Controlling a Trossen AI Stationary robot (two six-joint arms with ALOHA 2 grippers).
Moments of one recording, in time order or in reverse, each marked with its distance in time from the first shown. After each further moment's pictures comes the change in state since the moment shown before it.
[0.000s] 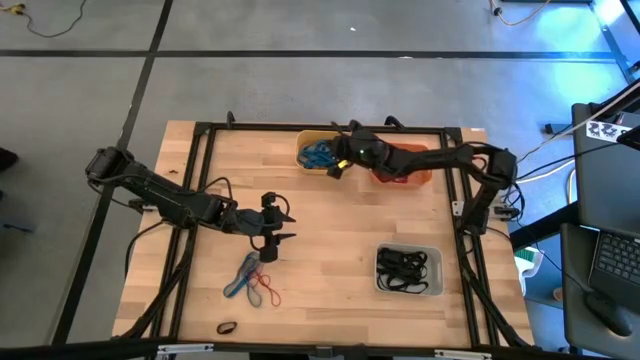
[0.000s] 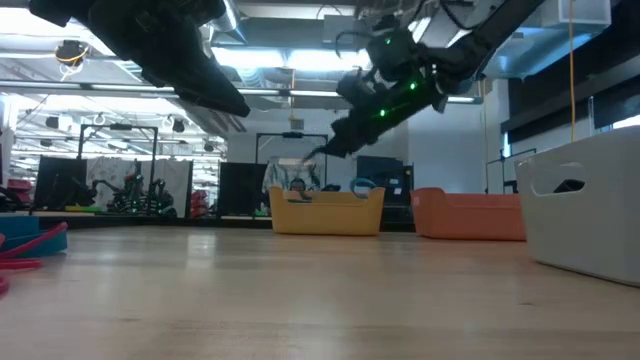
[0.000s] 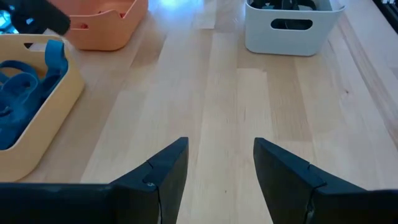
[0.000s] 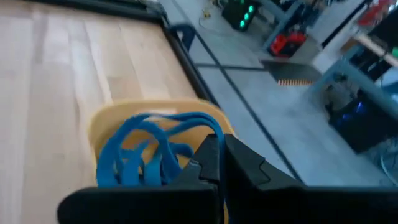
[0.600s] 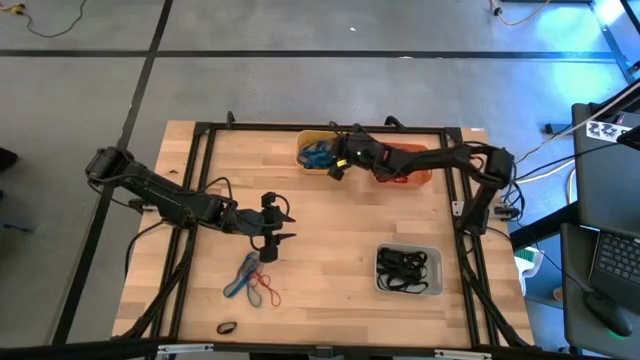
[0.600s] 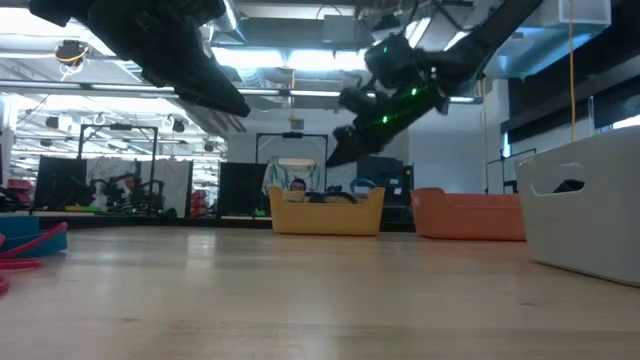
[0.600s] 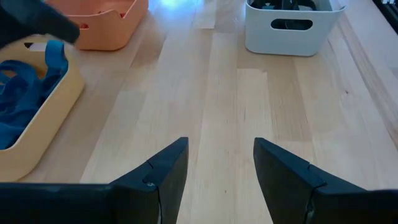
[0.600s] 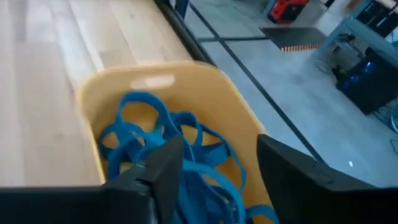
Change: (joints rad) left arm 0.000 0.000 0.000 0.000 0.000 -0.002; right arm 0.001 0.023 -0.001 -0.087 0.033 0.131
